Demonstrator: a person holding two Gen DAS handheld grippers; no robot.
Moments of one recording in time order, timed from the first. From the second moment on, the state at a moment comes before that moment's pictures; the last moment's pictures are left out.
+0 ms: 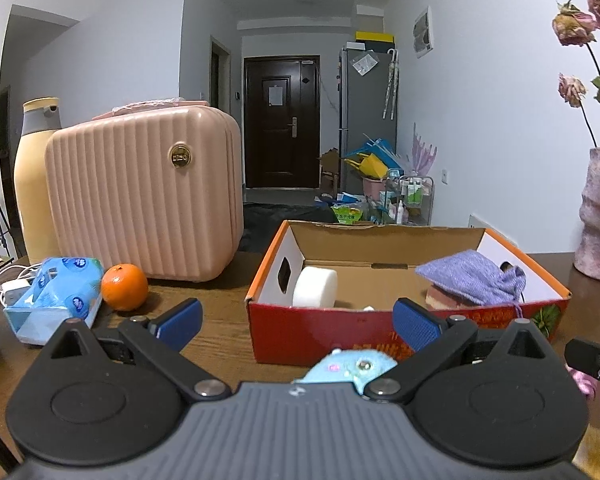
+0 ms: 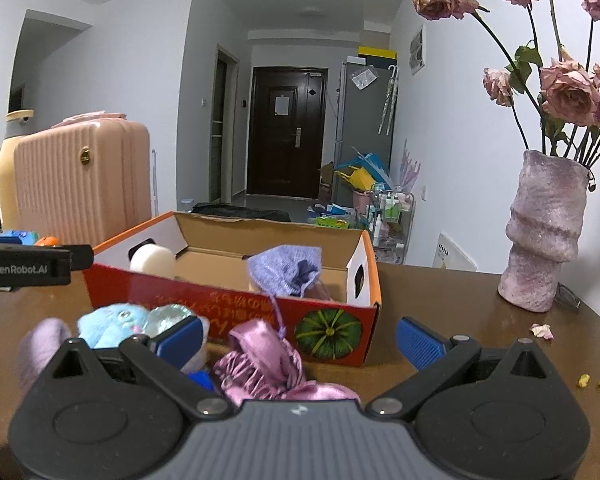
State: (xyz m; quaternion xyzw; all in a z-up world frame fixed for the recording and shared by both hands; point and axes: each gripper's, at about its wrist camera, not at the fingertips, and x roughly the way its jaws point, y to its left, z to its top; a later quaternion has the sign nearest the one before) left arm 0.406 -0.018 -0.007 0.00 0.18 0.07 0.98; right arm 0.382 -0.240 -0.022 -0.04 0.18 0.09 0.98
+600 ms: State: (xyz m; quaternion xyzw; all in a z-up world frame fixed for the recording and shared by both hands) left arm 0.351 -0.015 -0.015 0.02 0.19 0.06 0.98; right arm 0.325 -0.240 -0.029 -0.04 0.18 0.09 0.98
